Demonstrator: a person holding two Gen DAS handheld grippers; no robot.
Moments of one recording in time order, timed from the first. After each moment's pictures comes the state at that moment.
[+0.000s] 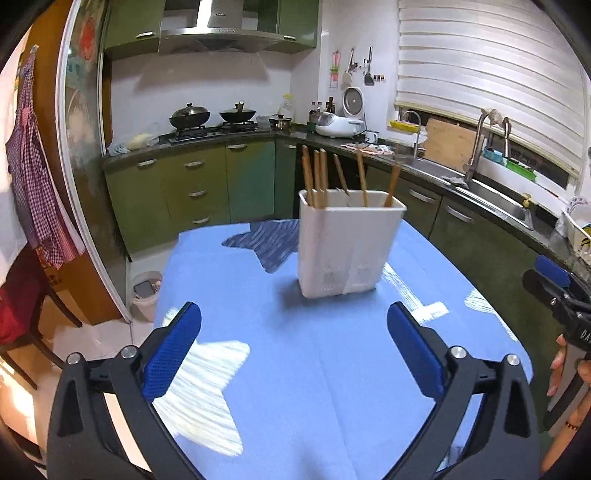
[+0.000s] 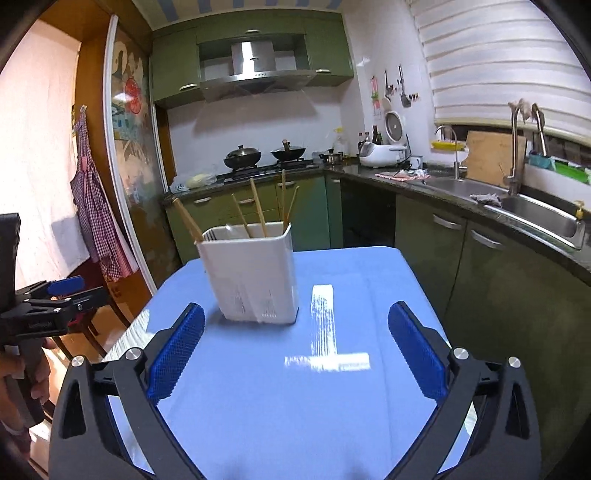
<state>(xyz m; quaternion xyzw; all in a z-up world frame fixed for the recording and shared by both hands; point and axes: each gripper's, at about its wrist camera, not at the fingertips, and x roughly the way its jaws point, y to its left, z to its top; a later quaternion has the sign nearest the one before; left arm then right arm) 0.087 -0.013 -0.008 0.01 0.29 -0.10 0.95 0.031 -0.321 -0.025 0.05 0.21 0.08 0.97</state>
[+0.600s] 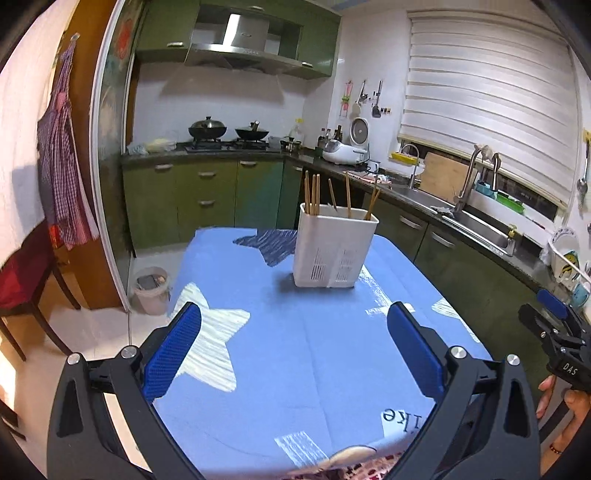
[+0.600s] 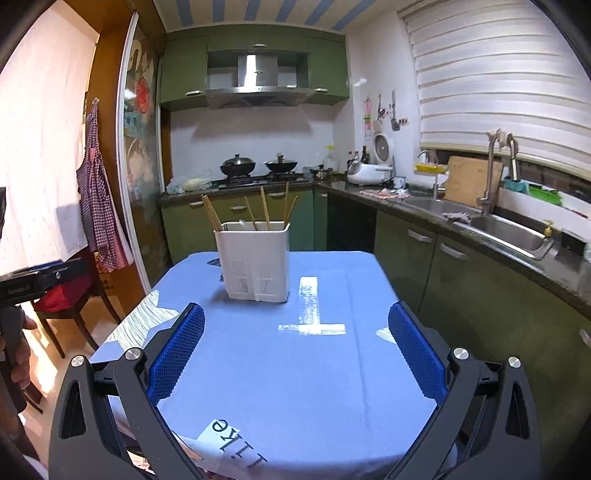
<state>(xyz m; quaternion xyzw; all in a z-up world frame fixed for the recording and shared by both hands) -0.018 0.010 0.016 -0.04 0.25 -0.08 0.96 -0.102 -0.314 0.000 0.02 0.18 0.05 0.98</state>
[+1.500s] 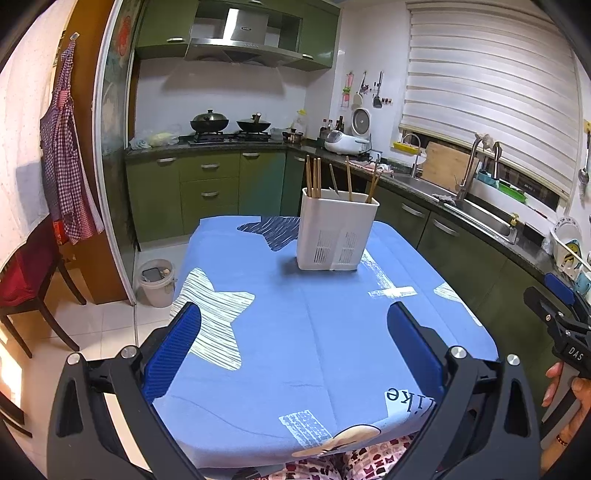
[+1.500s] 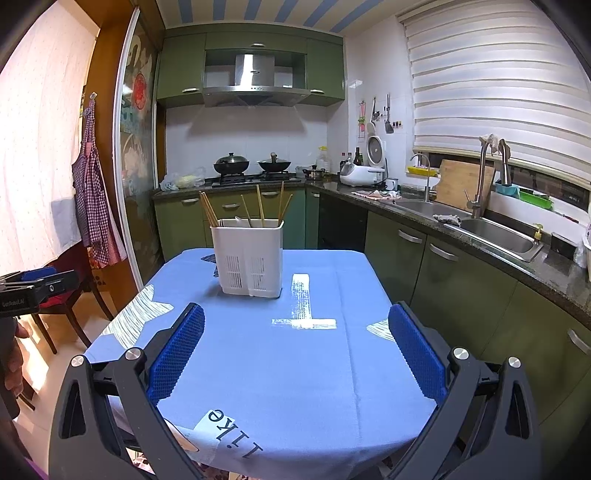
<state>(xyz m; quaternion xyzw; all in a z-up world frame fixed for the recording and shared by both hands) -0.037 0.012 0.007 -0.03 0.27 -0.08 0.96 -0.110 -0.315 0.013 0.00 0.19 0.03 0.98</state>
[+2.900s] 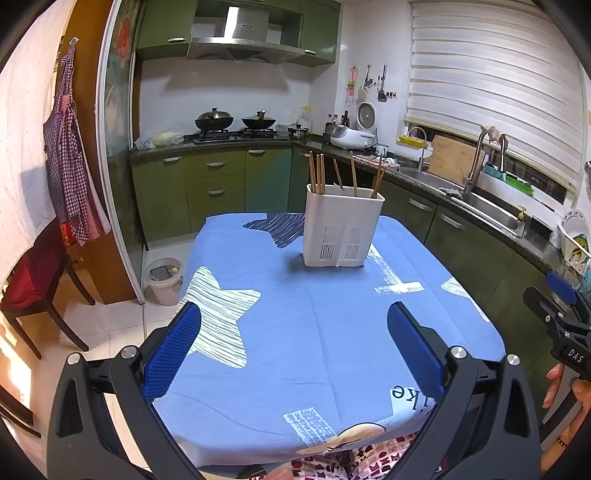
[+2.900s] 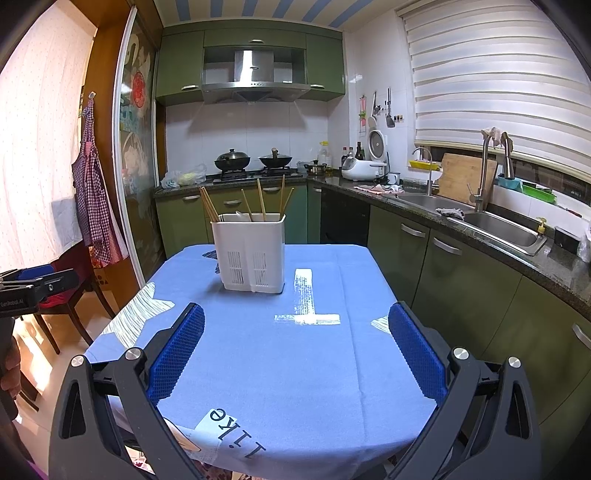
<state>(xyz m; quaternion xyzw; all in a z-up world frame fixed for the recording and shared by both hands) -0.032 0.001 0.009 -0.01 0.27 -0.06 0.96 -0.098 -0.310 0.005 0.01 0.20 0.03 0.98</state>
